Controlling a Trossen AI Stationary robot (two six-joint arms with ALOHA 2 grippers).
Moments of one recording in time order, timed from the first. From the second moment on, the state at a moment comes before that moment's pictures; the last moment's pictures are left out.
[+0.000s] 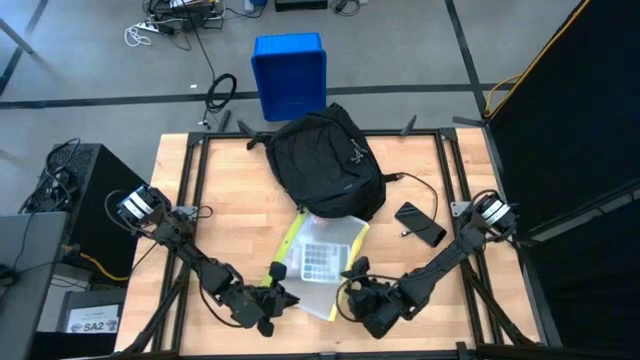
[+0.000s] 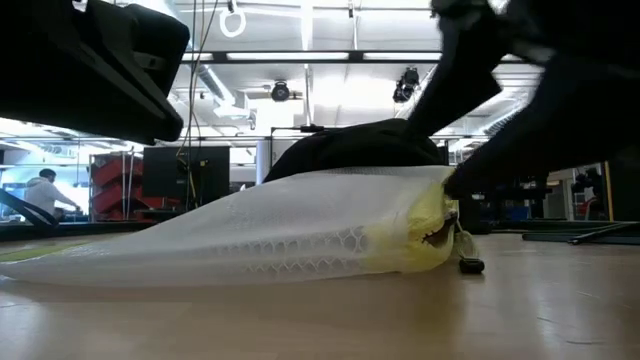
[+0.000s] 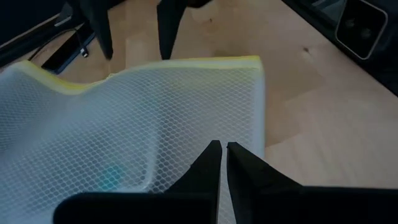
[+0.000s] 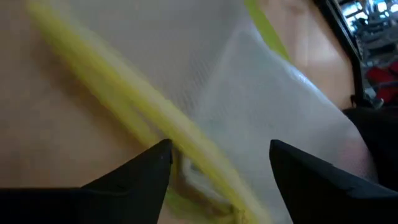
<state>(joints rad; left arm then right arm) -0.75 1.73 0.81 0.27 -0.61 -0.06 0.70 1.94 1.20 -0.33 0.80 0.00</state>
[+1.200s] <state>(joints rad) -0.74 1.73 1.12 -0.24 -0.85 -0.37 0.38 1.96 1.20 0.23 0.47 -0.11</state>
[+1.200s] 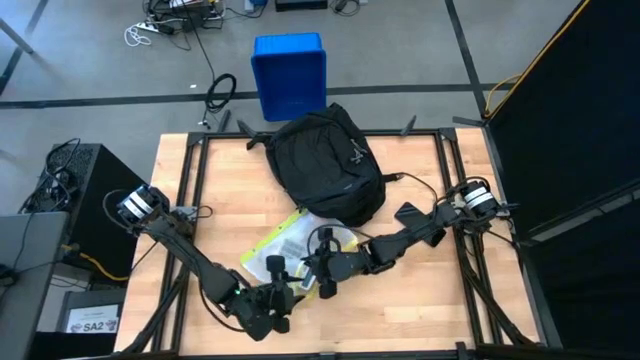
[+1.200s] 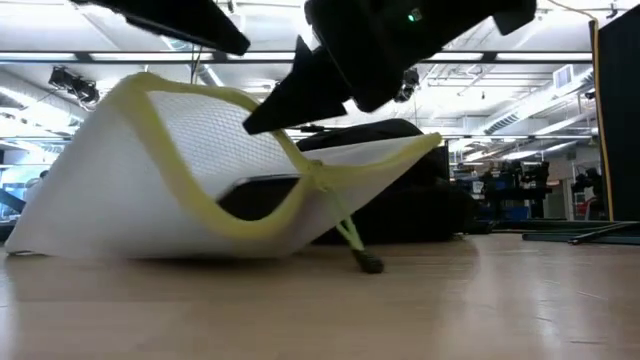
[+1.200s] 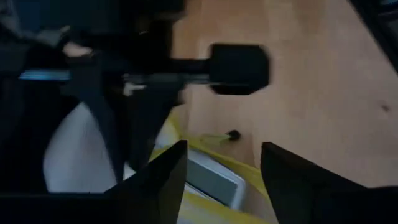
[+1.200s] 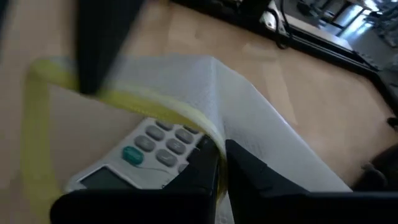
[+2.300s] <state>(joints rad) -0.62 1.76 1.09 -0.57 -0.87 -0.58 0.44 1.92 1.20 0.16 0.60 -0.15</state>
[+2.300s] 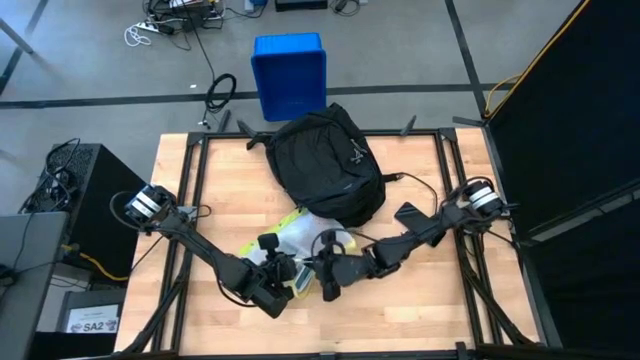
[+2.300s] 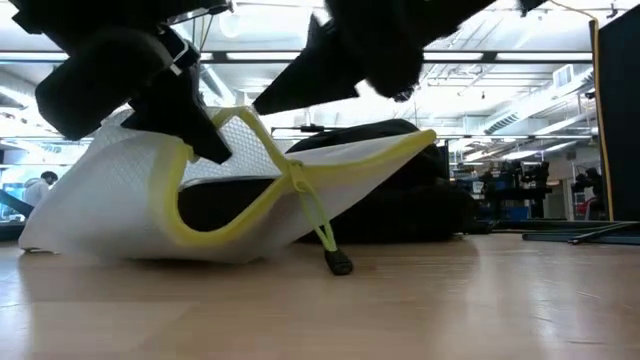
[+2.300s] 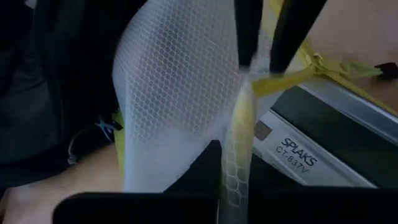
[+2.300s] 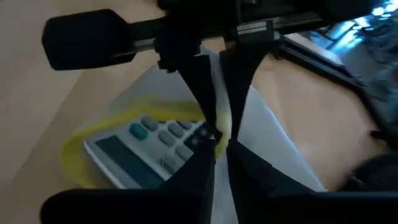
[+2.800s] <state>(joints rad) -0.62 1.76 1.09 -0.56 -0.87 -0.58 0.57 1.91 1.18 0.02 0.55 0.31</state>
